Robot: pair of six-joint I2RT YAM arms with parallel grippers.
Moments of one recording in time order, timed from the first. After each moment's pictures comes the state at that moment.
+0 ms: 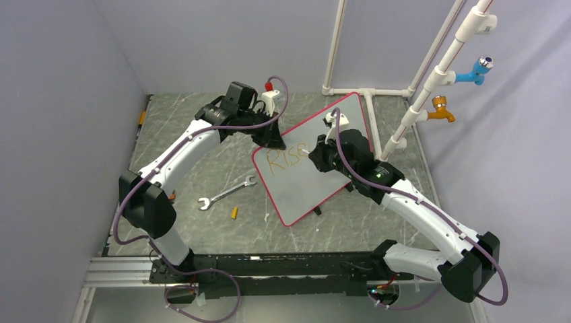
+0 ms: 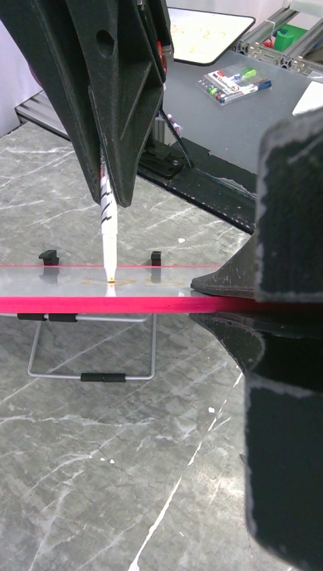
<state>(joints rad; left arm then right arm) -0.53 1.67 1.61 -0.69 0.63 -0.09 0.67 1.09 0.99 -0.34 0.08 0.28</state>
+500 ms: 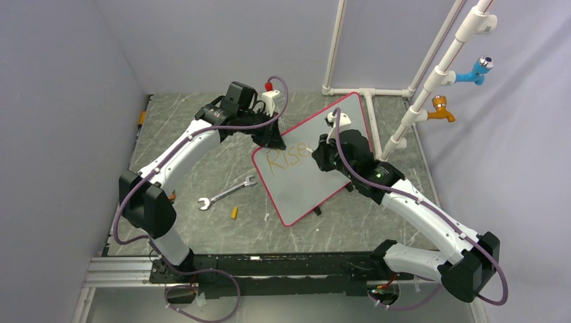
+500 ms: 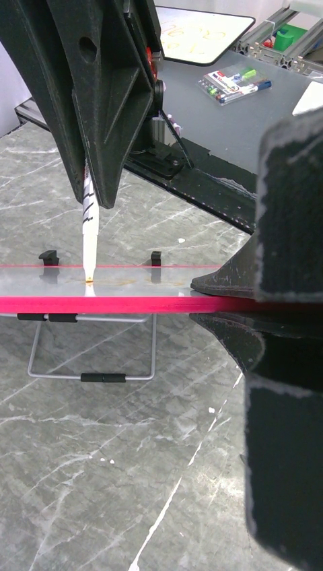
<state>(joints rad) -0.53 1.67 1.61 -0.69 0.63 -0.09 0.67 1.09 0.99 -0.35 0.15 0.28</state>
